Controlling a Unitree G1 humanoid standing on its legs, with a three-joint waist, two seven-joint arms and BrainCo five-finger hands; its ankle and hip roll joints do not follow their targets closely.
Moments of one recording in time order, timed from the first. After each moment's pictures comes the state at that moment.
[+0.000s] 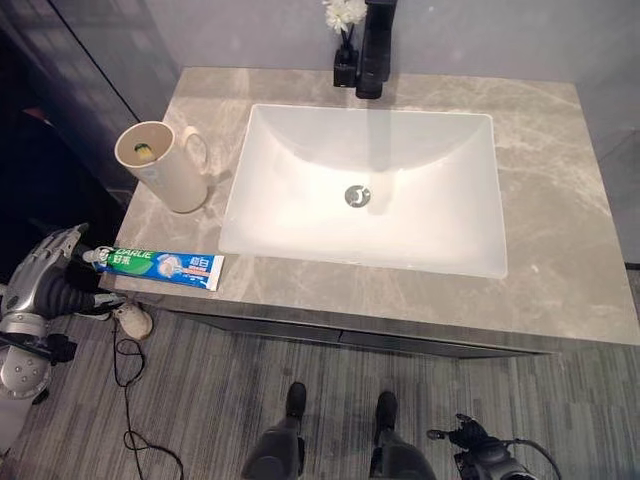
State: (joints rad) left arm 0.20 1.03 0.20 0.10 0.21 -0.10 0.24; right arm -0.10 -0.32 0.21 1.18 0.01 0.04 -0.13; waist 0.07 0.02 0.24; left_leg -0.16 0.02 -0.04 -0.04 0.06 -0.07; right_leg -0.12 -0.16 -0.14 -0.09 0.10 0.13
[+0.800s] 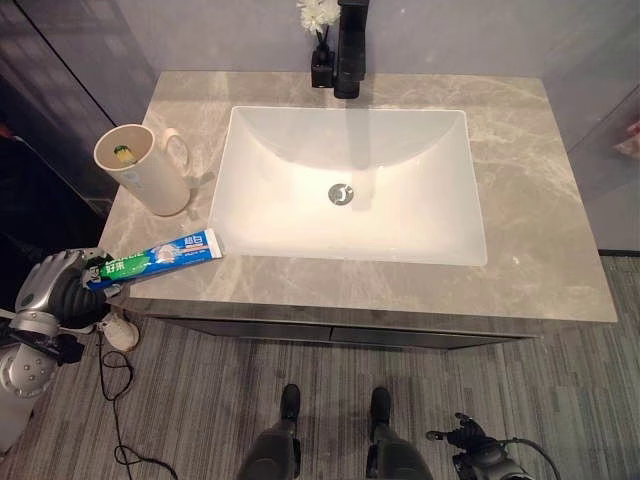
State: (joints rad) left arm 0.20 1.06 0.14 0.09 0.21 -0.12 0.23; right arm -0.08 -0.31 0.23 1.15 -0.02 0.04 -0.15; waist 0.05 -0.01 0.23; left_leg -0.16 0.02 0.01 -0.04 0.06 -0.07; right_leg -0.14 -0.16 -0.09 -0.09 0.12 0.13
